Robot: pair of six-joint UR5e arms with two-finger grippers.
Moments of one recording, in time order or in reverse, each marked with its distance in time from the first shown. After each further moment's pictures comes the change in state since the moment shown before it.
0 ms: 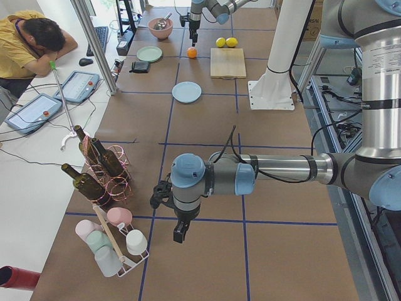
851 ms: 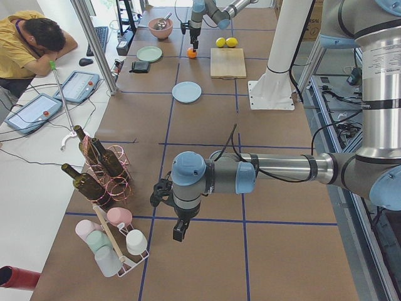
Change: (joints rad) left arm -0.001 0.002 -0.010 0.000 0.001 0.000; right arm -0.051 0.024 -0.055 0.001 -0.054 0.019
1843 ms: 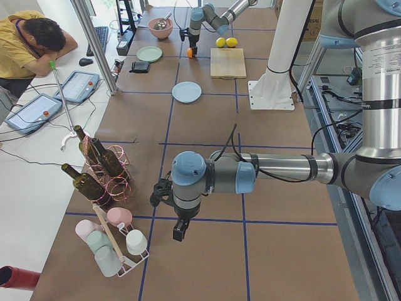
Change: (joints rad) left arm 0.000 0.000 0.000 0.000 -0.001 0.000; right arm -0.043 0.048 -0.101 -0.001 -0.065 0.001
